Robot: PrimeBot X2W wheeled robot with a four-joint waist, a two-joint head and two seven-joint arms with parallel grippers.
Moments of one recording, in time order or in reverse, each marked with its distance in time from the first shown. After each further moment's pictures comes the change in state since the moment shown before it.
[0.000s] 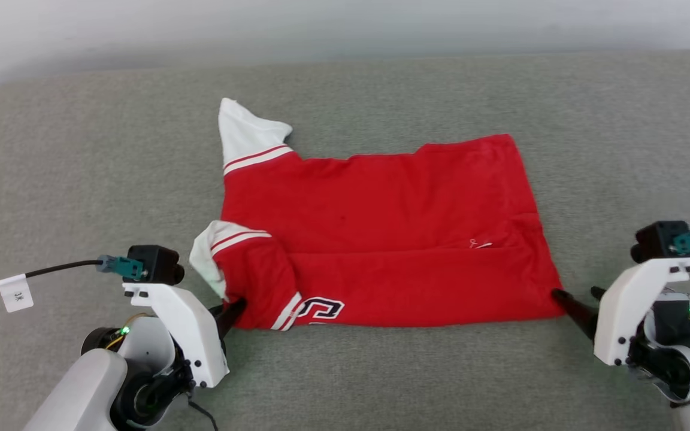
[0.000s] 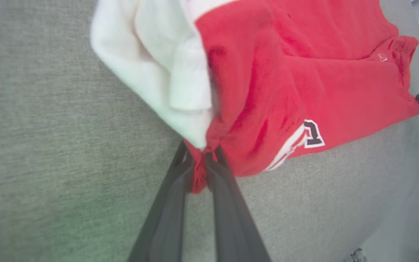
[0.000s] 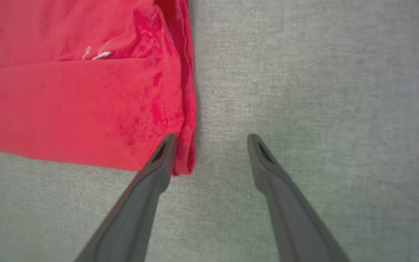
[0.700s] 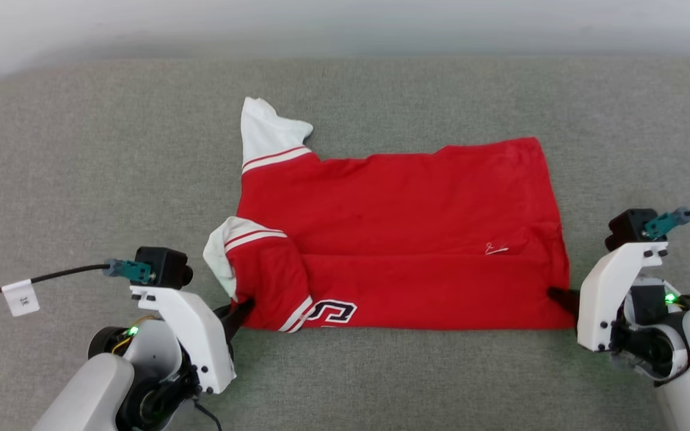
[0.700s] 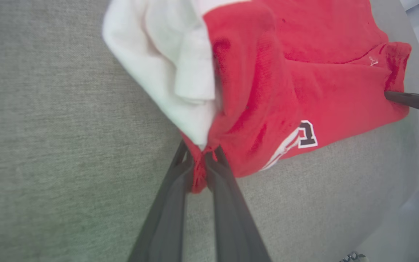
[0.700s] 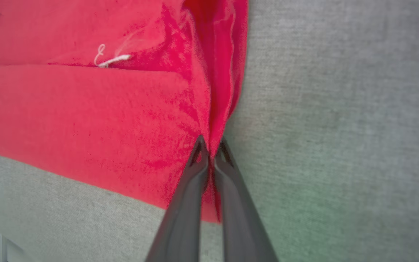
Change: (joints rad) left arm 0.007 -0.005 -0.015 -0.048 0.016 0.011 -0.024; right arm -0.121 -0.019 0.107 0.176 0.087 0.000 0.049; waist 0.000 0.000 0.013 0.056
